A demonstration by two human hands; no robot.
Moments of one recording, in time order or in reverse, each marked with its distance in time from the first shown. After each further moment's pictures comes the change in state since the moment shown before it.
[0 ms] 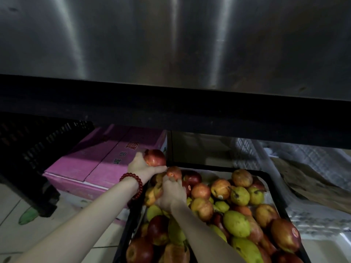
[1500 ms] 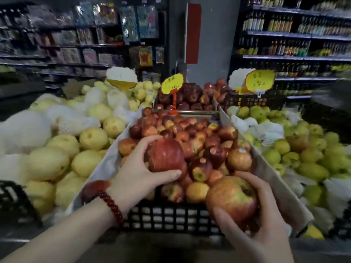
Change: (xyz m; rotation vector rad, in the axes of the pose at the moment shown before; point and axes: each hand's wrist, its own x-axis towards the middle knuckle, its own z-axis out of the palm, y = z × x) left_hand -0.099 0.418 -0.208 -0.254 -0.156 0.606; right_hand -0.204 -0.102 -0.490 0.707 0.800 -0.251
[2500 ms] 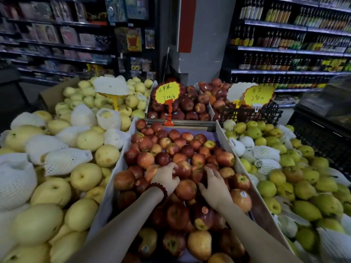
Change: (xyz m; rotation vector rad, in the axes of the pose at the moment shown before) left_hand 0.188 -0.033 0.036 0.506 -0.281 -0.235; right_hand 0.220 0.076 0.076 -0.749 -0.375 0.314
